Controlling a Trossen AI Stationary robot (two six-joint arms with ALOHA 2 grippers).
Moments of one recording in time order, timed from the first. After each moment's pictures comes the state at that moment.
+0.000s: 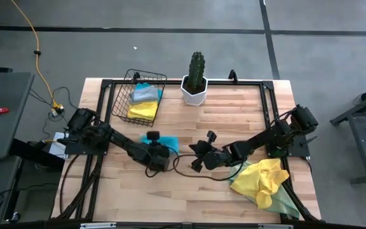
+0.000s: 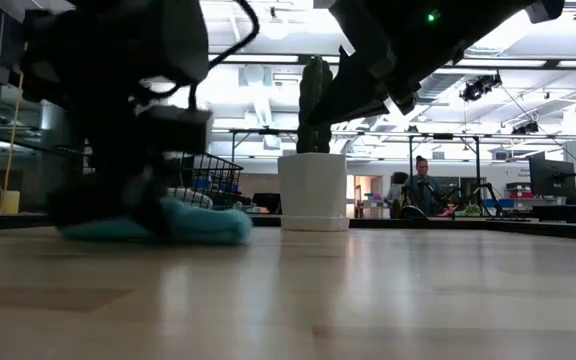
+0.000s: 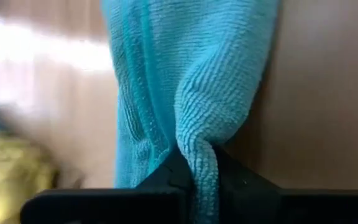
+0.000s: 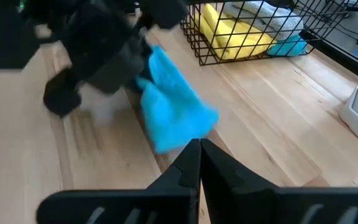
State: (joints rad) left arm -0.23 1.83 0.95 -0.61 -0.60 -0.31; right arm 0.37 1.71 0.96 0.08 0.71 0.42
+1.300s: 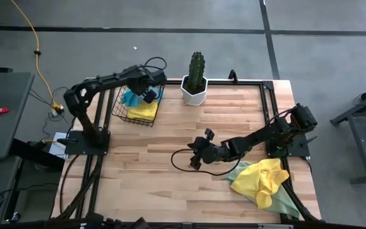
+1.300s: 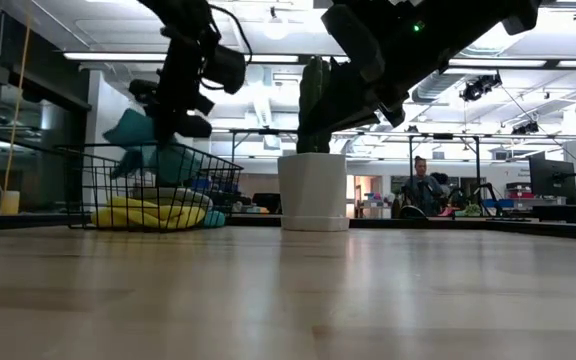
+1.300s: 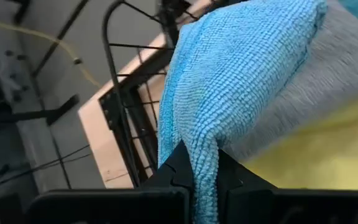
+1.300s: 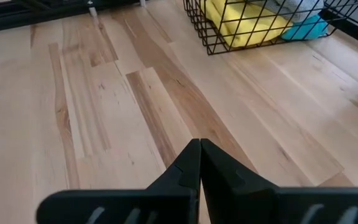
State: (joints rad) left arm 0.69 1.73 1.43 -1.35 -0.63 -0.48; right arm 0.31 1.71 0.96 0.09 0.59 0.45
